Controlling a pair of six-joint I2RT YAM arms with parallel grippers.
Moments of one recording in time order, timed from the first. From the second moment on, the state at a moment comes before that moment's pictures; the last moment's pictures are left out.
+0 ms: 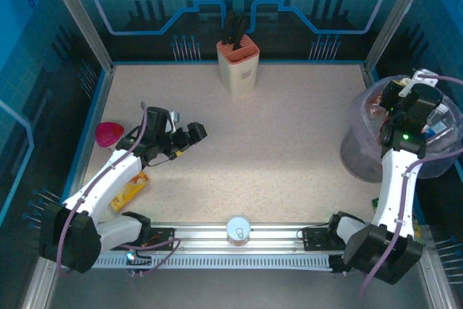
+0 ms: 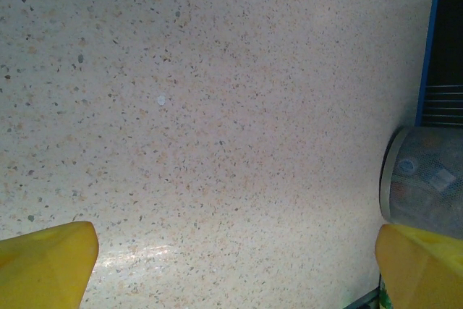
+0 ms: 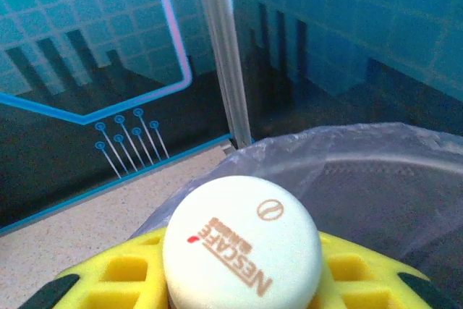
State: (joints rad) left arm -0.25 1.15 0.79 -0.47 0.39 -0.81; right arm -0.48 1.06 1.09 -0.33 -0.02 0.16
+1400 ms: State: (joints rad) left arm -0.25 1.17 0.81 -0.47 0.40 -0.82; right arm -0.48 1.32 1.37 -0.66 -0.08 0.11
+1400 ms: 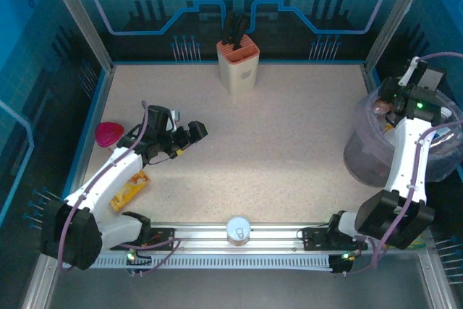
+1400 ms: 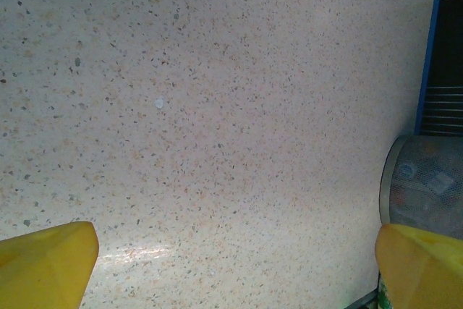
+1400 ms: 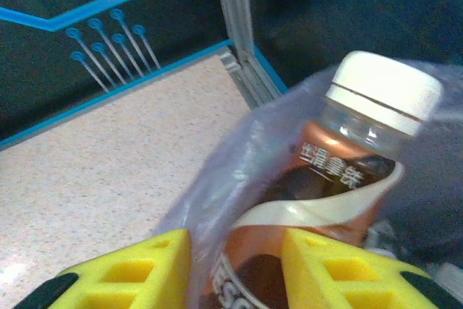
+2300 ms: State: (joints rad) left arm -0.21 1.06 1.03 -0.66 0.04 -0.48; right arm 0.11 1.17 1.43 -0.65 0.03 0.00
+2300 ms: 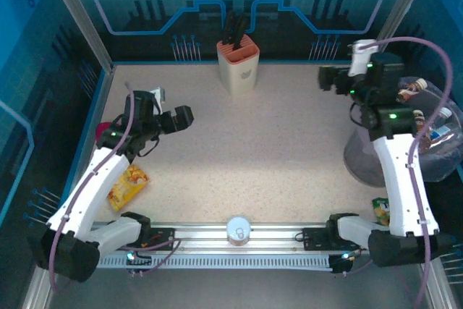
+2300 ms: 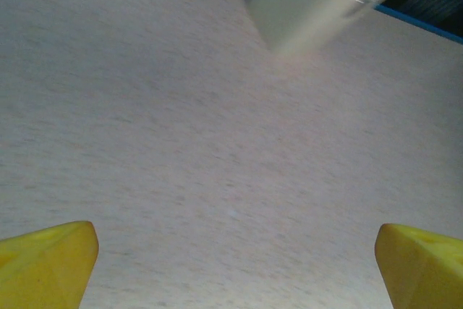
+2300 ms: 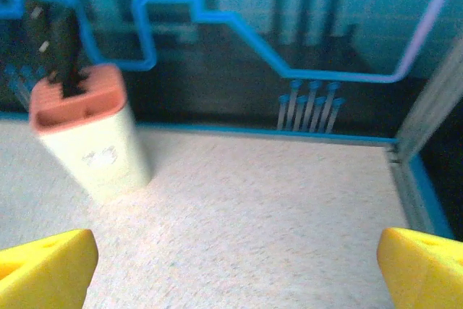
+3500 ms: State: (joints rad) left arm 0.04 1.30 0.40 0.42 -0.10 -0.26; right arm 0.18 1.35 0.54 0.22 0.24 -0.10
